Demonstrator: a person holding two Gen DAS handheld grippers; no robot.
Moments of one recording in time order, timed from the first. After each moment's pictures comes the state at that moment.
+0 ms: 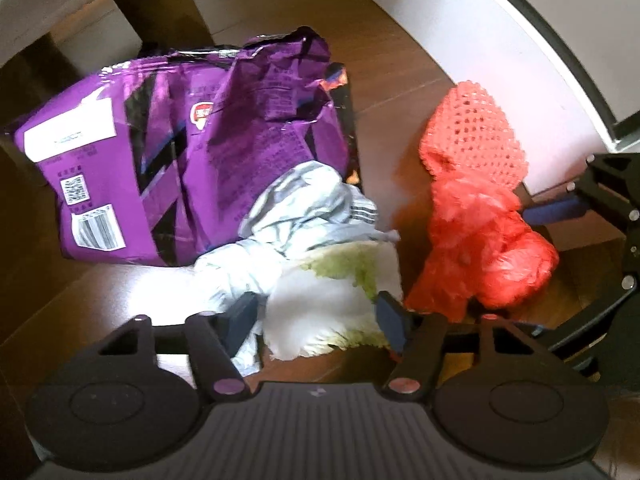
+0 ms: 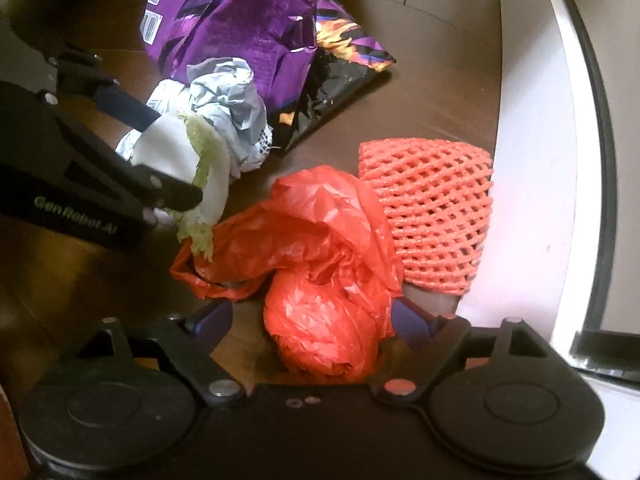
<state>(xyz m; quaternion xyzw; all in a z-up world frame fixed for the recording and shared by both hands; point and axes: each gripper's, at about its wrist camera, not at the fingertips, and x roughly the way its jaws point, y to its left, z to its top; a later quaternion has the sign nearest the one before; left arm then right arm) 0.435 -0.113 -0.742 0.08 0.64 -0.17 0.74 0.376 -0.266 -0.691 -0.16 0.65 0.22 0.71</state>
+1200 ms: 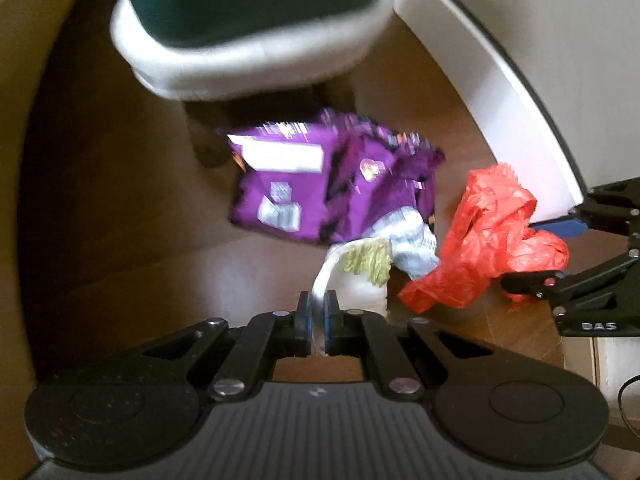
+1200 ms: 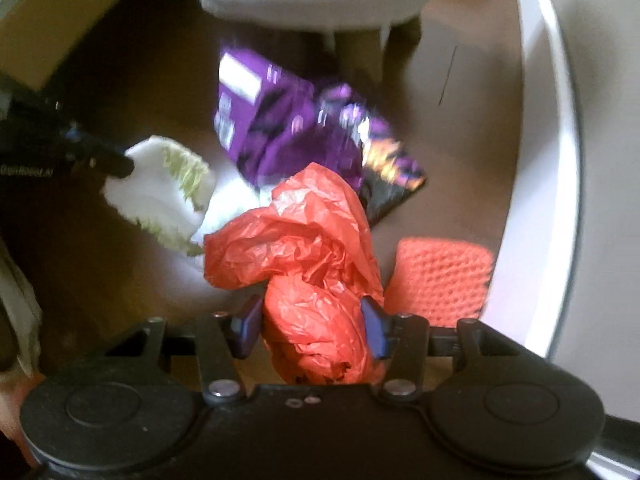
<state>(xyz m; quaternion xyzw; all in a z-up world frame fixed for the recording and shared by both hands) 0.421 -0.024 -0.613 0.02 0.61 -0.07 0.79 0.397 -0.248 -0.588 -0.11 0.59 0.29 0.74</state>
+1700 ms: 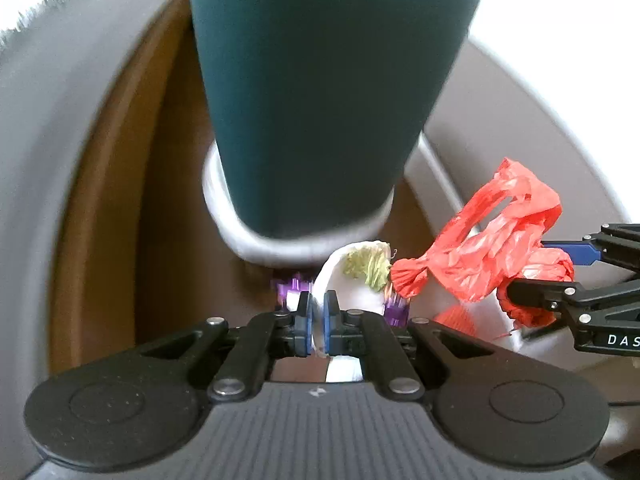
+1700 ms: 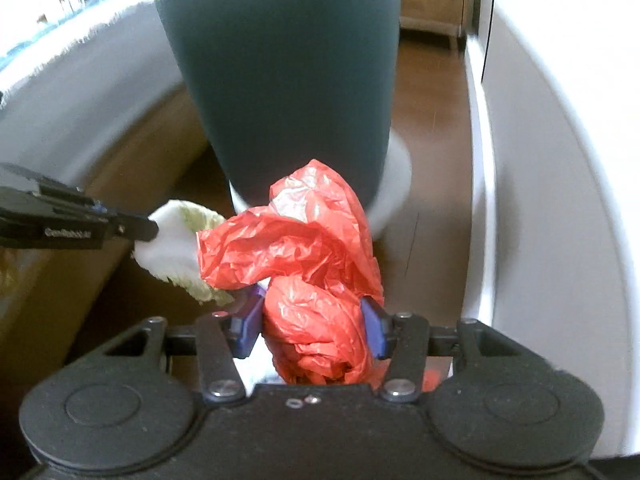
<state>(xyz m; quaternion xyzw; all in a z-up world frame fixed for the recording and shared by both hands) 0.416 0.010 -0.434 -0.04 0.48 -0.03 0.88 0.405 -0.248 -0.389 -0.06 0.44 0.27 0.85</state>
